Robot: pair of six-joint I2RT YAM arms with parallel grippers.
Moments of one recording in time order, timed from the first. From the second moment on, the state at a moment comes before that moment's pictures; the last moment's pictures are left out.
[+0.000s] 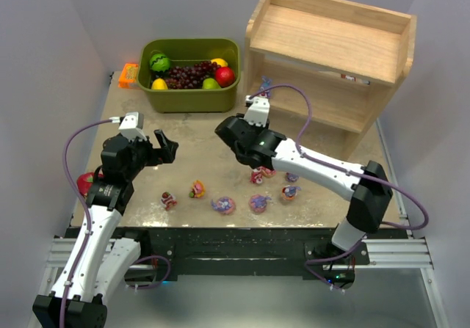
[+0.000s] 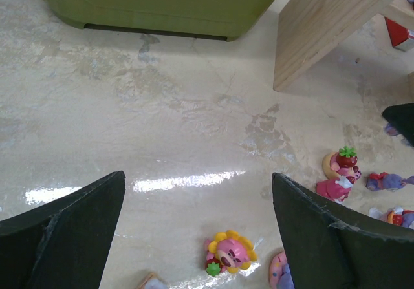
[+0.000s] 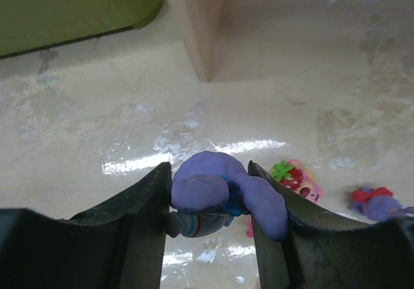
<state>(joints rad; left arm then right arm) -0.13 0.71 0.69 -0.33 0.15 -0.32 0.99 1.68 1.46 -0.66 0.90 0.89</state>
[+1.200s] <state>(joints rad) -0.13 0.71 0.69 -0.33 0.13 -0.32 0.67 1.57 1.46 -0.56 0.92 0.64</state>
